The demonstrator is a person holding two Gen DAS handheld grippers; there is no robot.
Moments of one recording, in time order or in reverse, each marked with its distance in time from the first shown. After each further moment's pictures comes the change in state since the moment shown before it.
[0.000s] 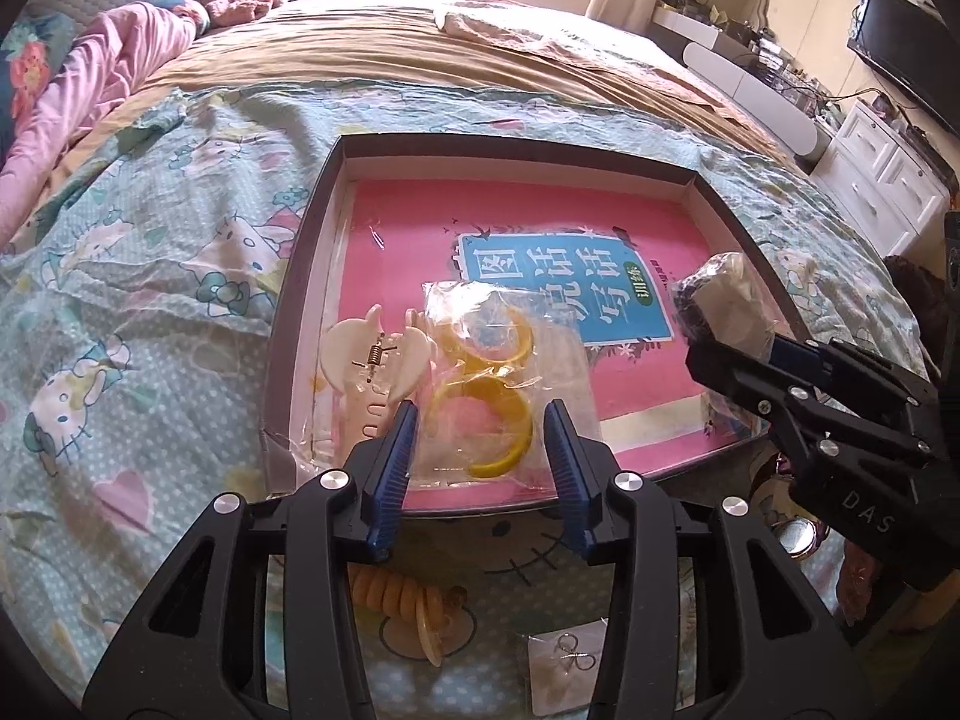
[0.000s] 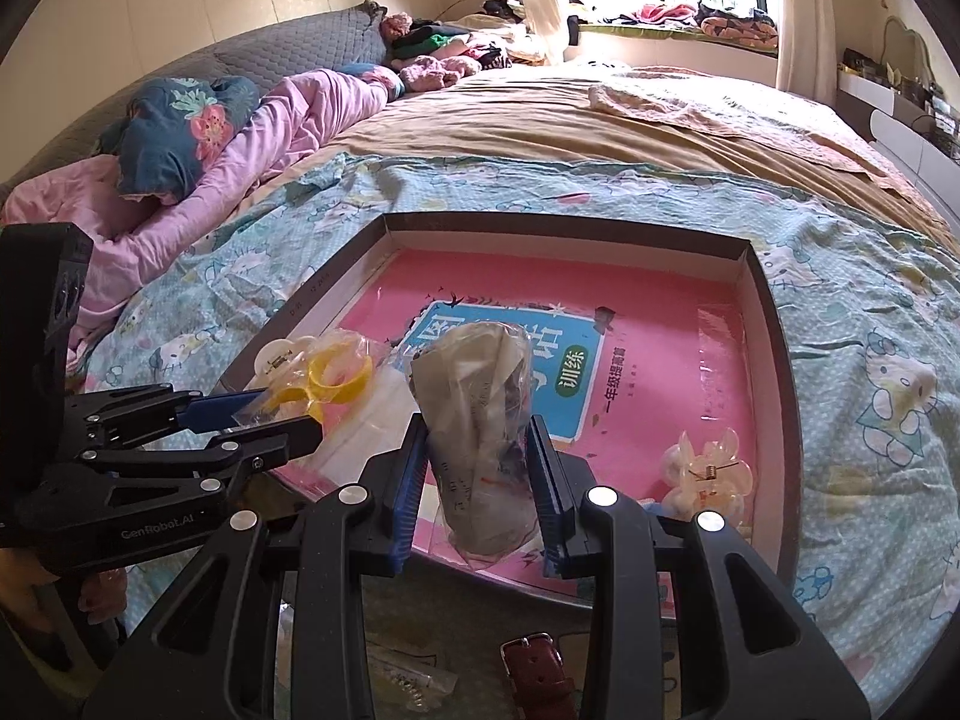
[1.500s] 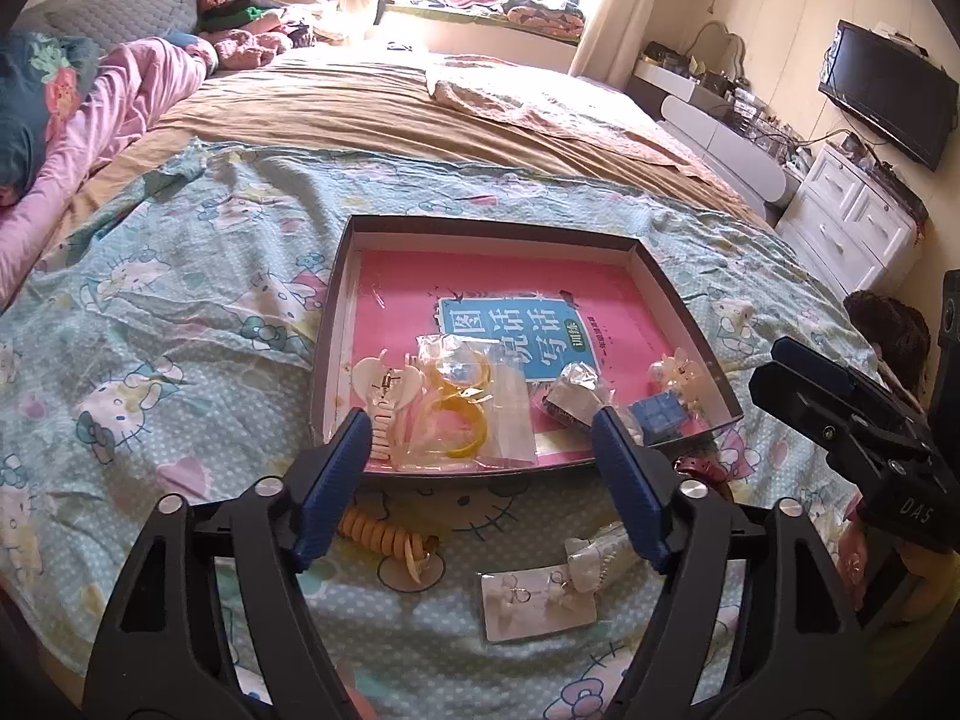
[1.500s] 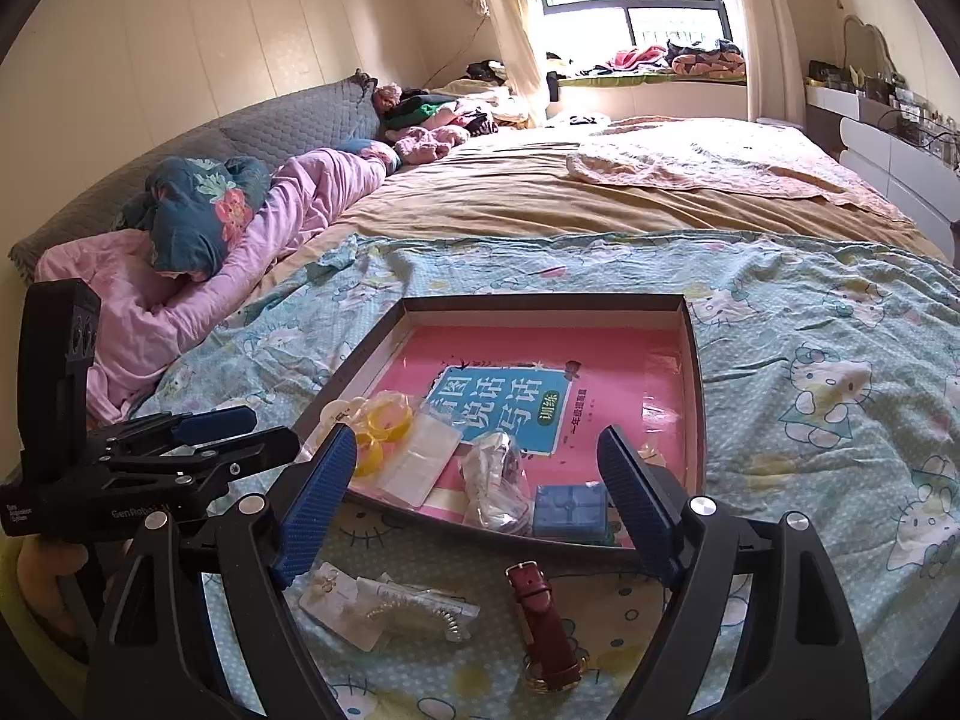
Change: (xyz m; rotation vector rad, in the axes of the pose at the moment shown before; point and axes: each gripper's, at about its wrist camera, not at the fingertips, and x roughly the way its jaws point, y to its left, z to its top) left arm -0.075 -0.008 -0.002 -0.022 -0.137 -0.043; right arm -0.096 -0.004 -0.007 0.070 -0.171 0.016
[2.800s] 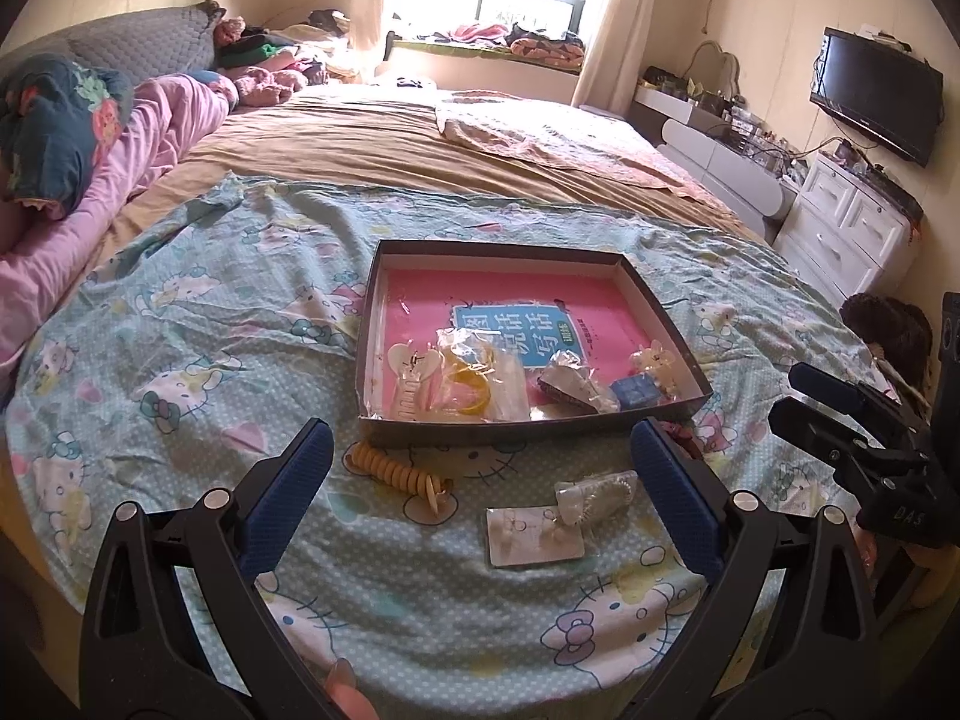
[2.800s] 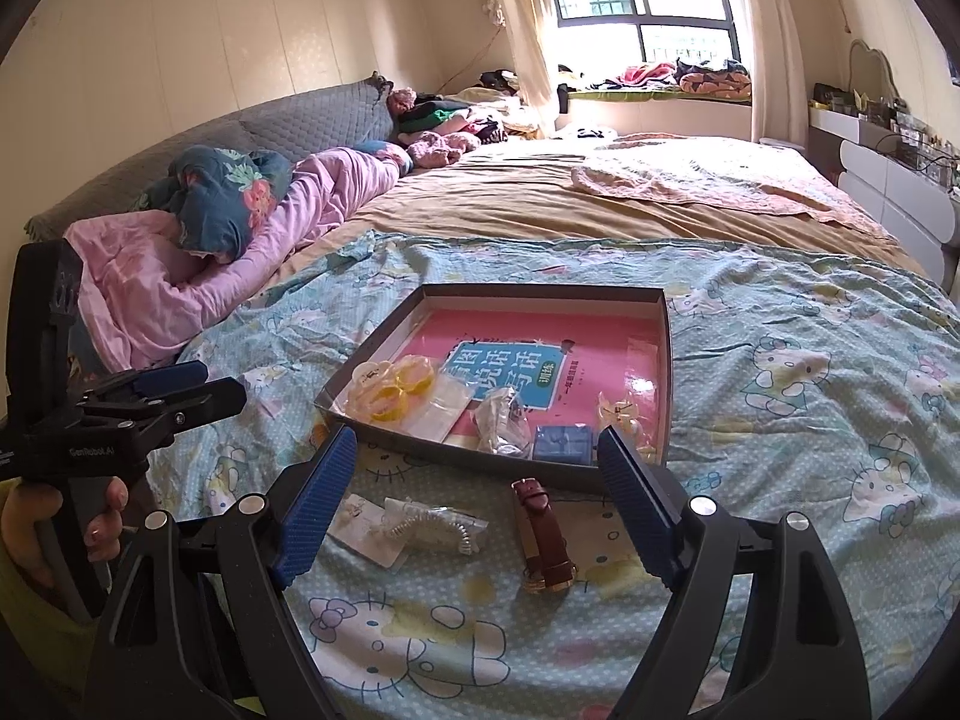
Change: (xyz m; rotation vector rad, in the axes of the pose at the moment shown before) left arm -0.058 -0.010 -0.030 0.028 -0.077 0.043; right arm -0.059 0.012 -0.031 -0.047 -0.008 -0.006
